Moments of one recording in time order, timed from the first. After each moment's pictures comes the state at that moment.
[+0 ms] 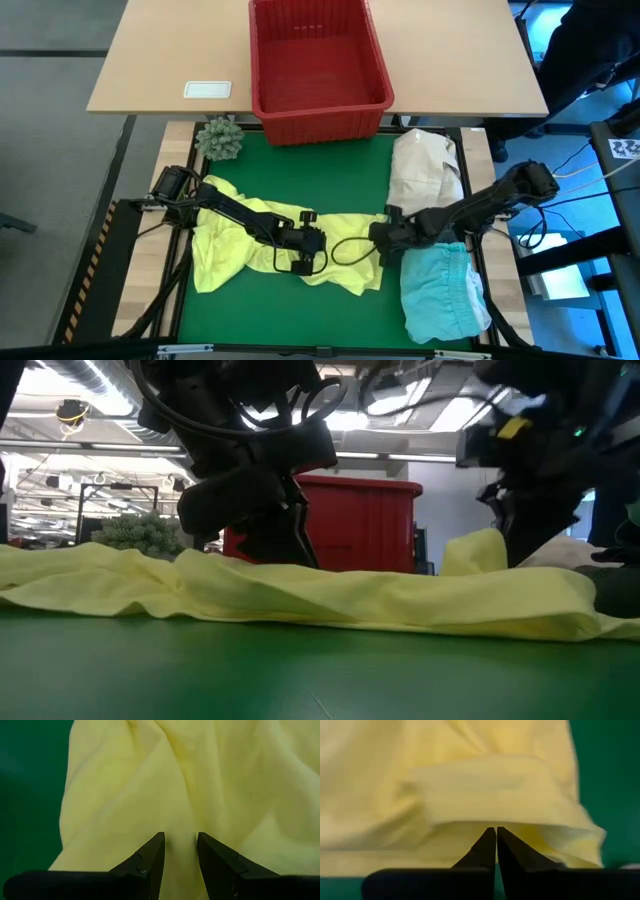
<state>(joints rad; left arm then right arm) -0.23 1.89 1.05 -0.10 -0.27 -0.04 0.33 1.47 0.78 -0.50 0.24 0.39</state>
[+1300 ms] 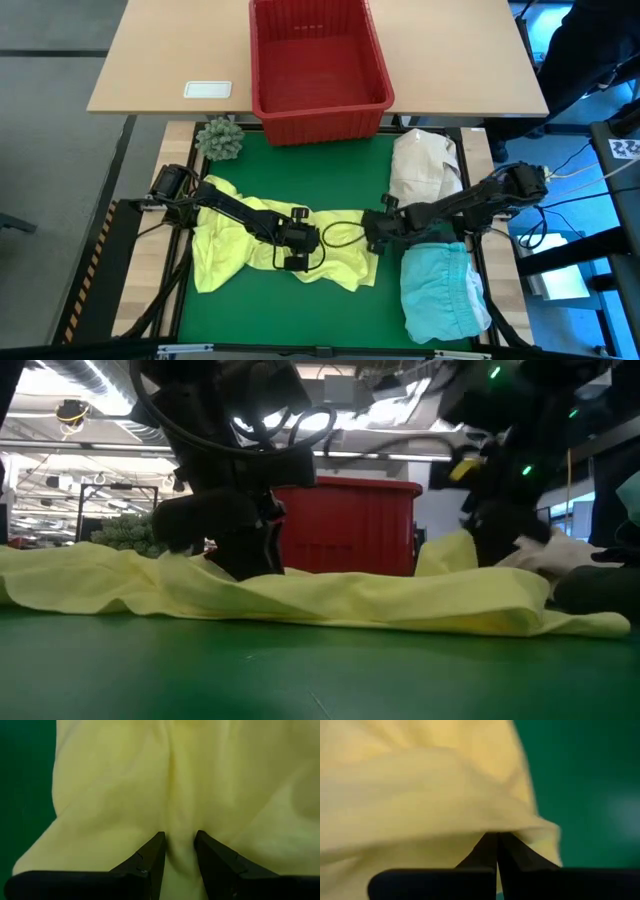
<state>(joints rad) -0.22 1.89 1.05 -0.31 -0.27 -0.10 0.23 1.57 0.79 -0.43 0.38 0.40</state>
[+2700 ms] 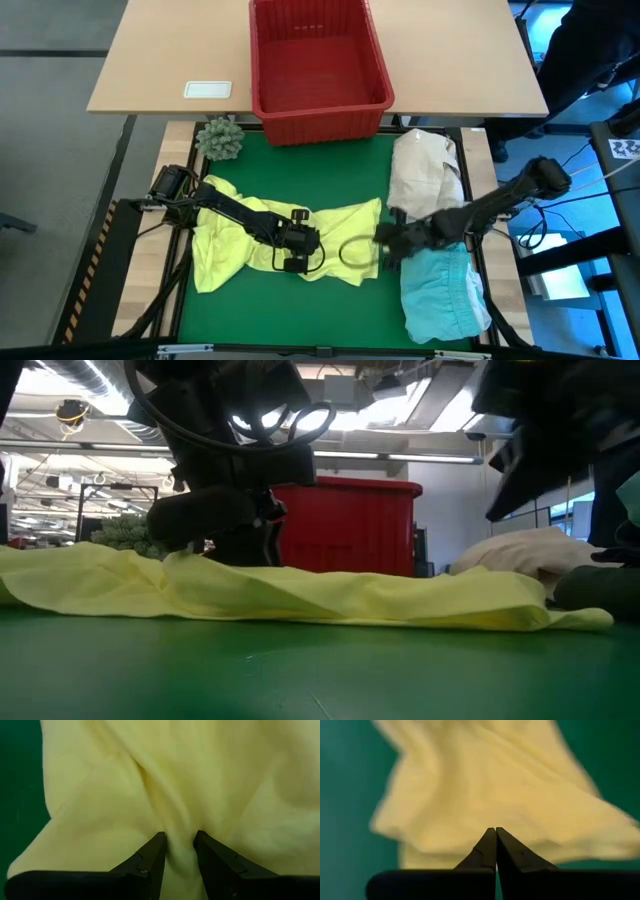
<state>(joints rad) -0.23 1.90 1.05 -0.30 -0.27 -0.10 0.43 1.33 0.78 -0.46 0.32 0.52</state>
